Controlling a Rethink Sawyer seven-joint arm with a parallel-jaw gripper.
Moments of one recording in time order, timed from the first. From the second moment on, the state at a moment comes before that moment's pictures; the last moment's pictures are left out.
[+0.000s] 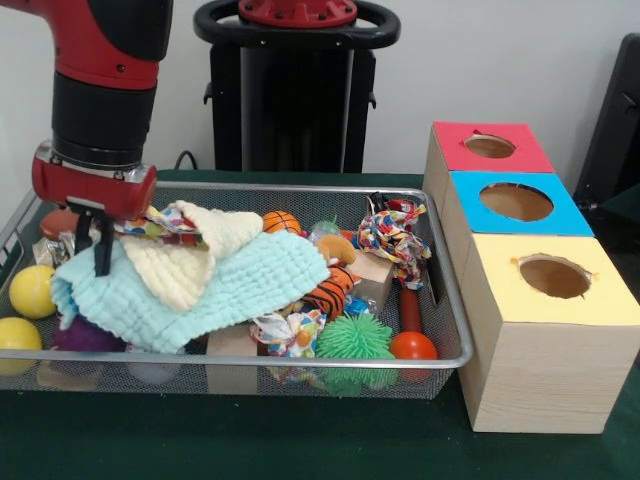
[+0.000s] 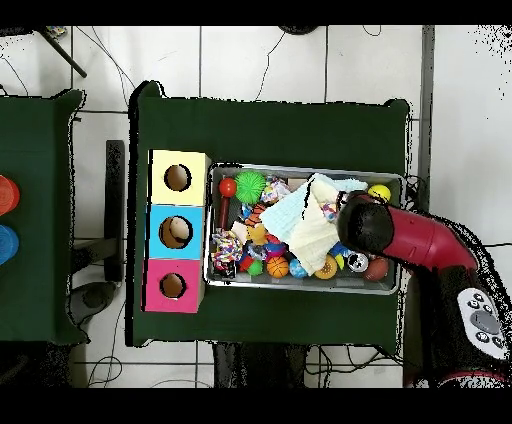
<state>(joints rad) -0.54 -0.56 0.01 1.50 -0.29 0.38 1.58</state>
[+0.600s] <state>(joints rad) -0.58 -0.60 0.01 1.50 -0.34 0.46 1.58</state>
